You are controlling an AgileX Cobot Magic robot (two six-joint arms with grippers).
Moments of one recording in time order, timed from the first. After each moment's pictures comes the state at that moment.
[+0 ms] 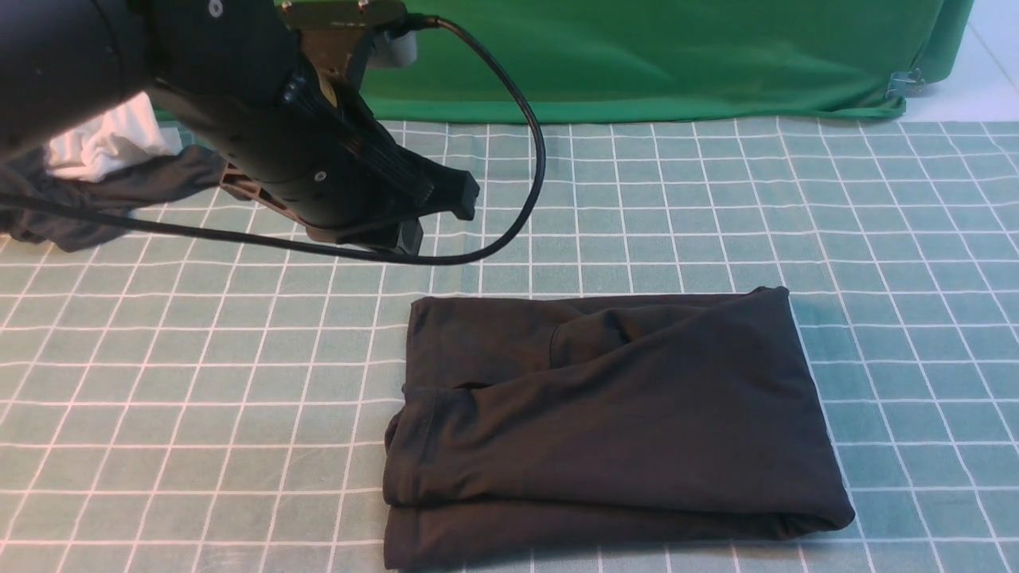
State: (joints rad) right arm 0.42 0.16 -0.35 -0.09 0.19 -0.01; left arm -0.42 1.56 -1.36 -0.07 0.96 -0.18
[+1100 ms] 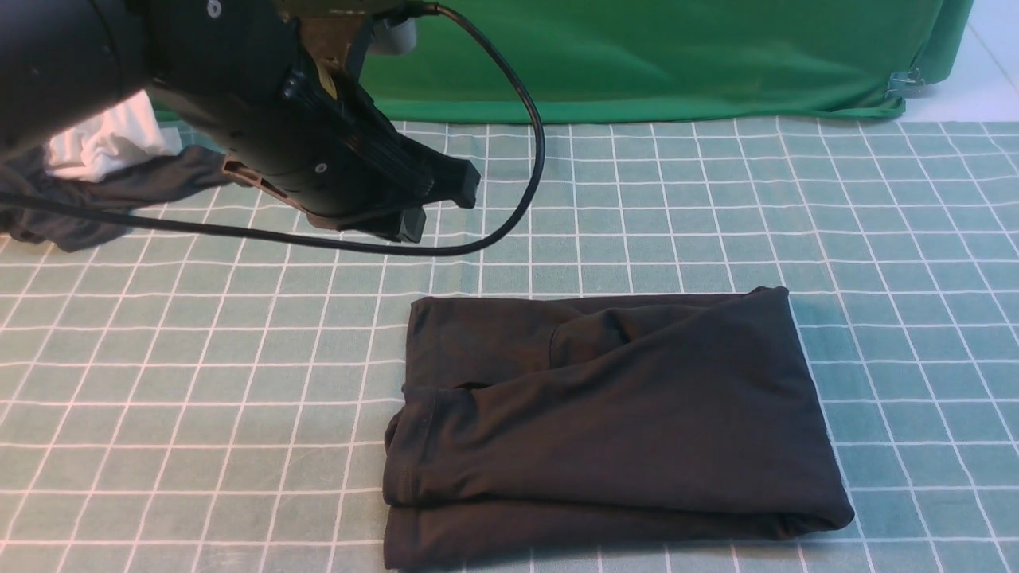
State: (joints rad) right arm 0.06 0.00 0.01 -0.08 0.24 -0.01; left arm -0.42 1.55 -1.36 -0.05 0.91 -0.16
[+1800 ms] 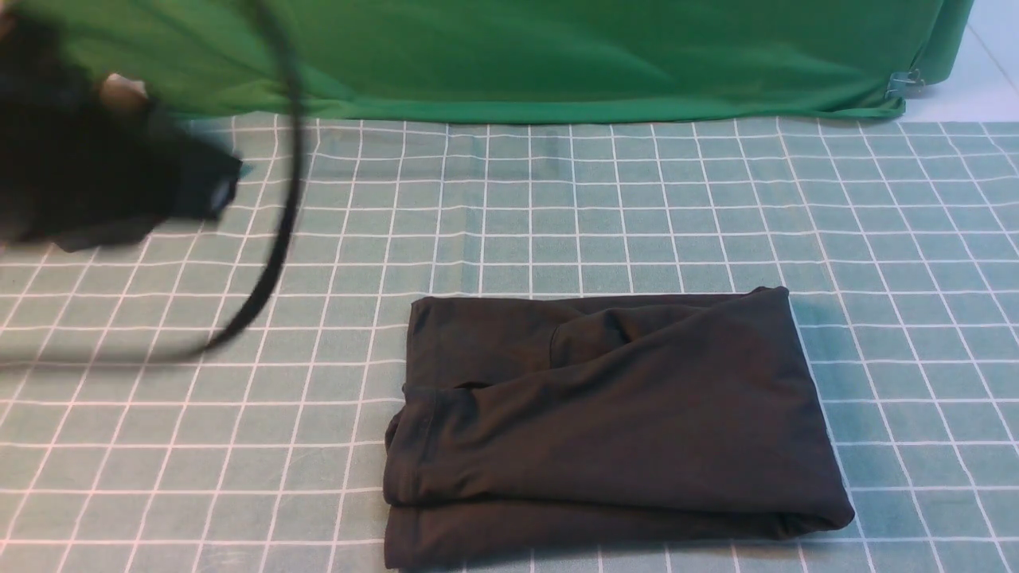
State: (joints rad) right arm 0.06 0.00 0.01 -0.07 0.24 -0.01; left arm -0.42 0.88 -1.10 -0.05 0.96 -0.08
